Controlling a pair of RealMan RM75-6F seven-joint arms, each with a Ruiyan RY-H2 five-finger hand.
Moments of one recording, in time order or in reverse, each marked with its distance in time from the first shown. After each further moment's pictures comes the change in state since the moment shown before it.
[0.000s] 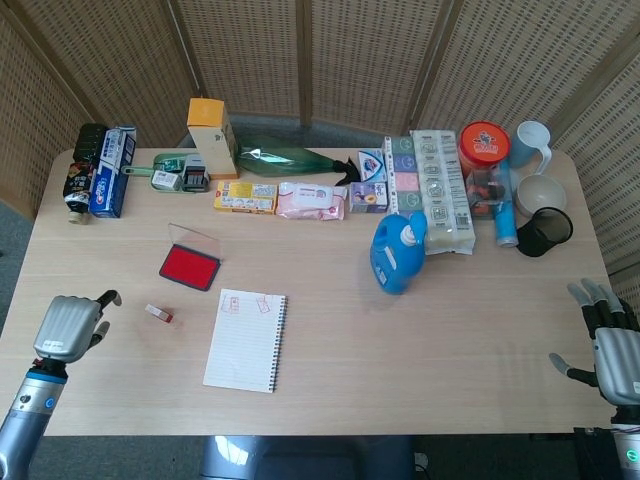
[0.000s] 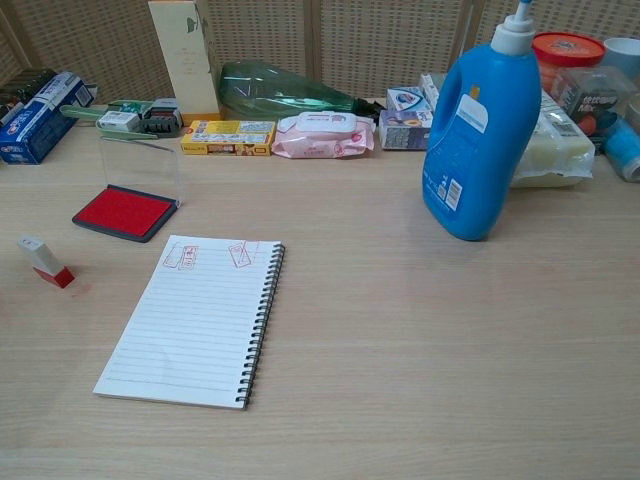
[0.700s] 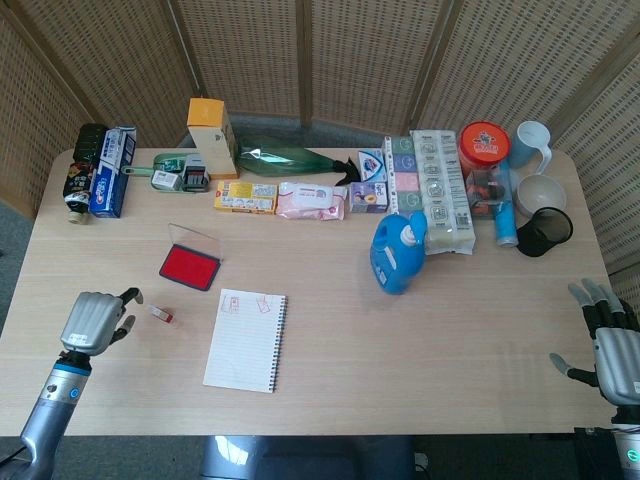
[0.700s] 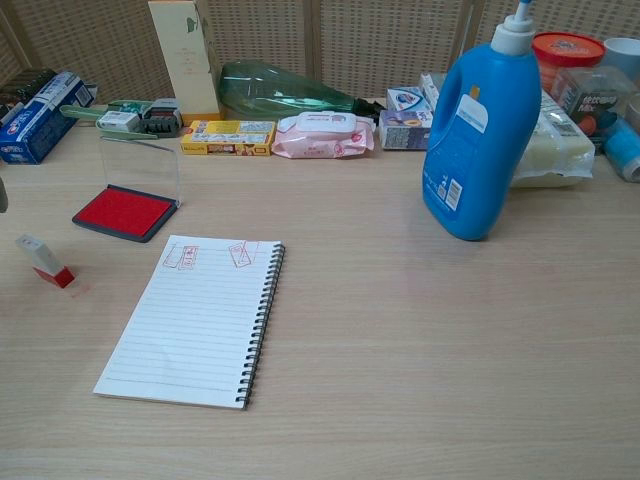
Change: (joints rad) left arm -0.051 -0.123 -0.003 0.116 -0.006 -0.029 -0.056; right arm 0.001 0.002 0.000 0.000 0.004 -0.004 0.002
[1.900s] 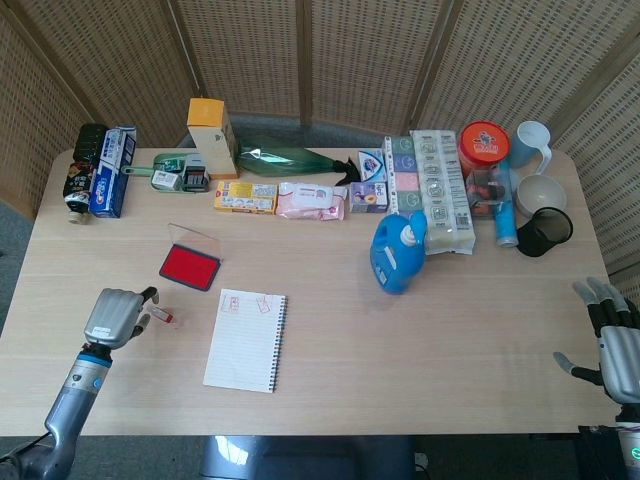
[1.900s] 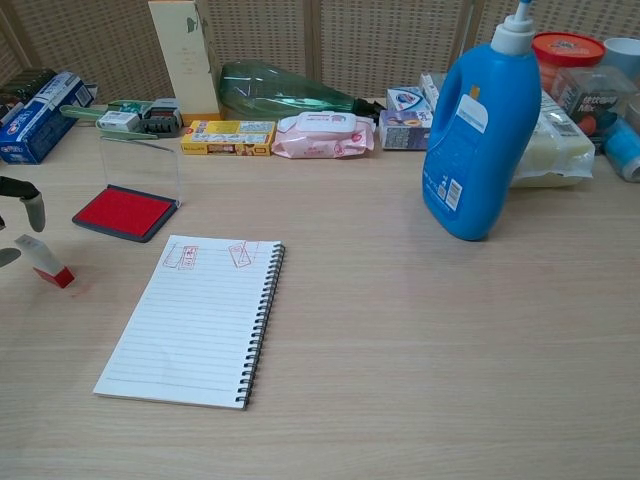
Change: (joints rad) left arm -0.057 -0.078 0.002 0.059 -0.060 -0.080 0.072; right arm 0.002 0.008 0.006 0.007 0.017 -0.010 0.025
